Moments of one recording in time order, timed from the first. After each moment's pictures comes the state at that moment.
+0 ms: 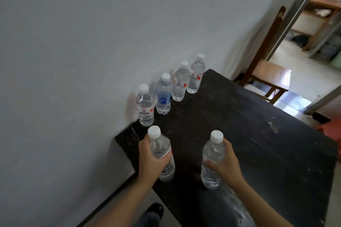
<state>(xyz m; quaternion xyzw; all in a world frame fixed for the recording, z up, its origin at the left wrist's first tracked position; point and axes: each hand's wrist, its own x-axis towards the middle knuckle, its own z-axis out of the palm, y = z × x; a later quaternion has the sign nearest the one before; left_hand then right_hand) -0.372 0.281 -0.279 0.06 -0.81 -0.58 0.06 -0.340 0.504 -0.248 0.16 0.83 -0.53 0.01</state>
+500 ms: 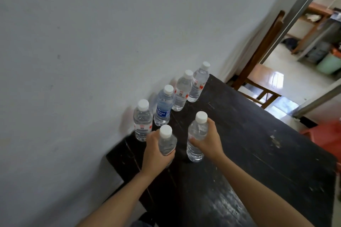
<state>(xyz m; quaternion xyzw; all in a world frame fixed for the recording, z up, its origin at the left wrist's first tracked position) -0.471 0.287 -0.294 -0.03 -0.81 -0.58 0.06 -0.485 0.463 -0.241 0.14 0.87 -0.48 -0.01</state>
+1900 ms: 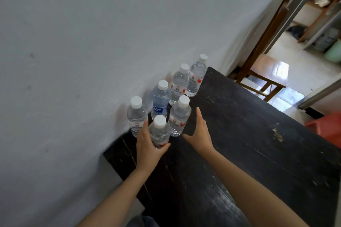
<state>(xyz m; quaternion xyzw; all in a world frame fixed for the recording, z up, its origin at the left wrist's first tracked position) -0.483 0.288 -0.304 0.01 -0.86 -0.51 0.10 -0.507 0.461 -0.265 0.11 0.91 -0.40 0.04</state>
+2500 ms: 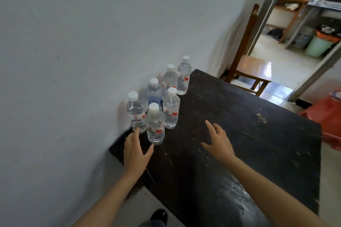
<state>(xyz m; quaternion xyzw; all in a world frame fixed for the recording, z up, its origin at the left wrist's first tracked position) -0.415 0.250 -0.284 -0.01 -0.92 -0.37 0.09 -0.395 0.515 -0.253 0.10 0.98 -0.19 0.03</state>
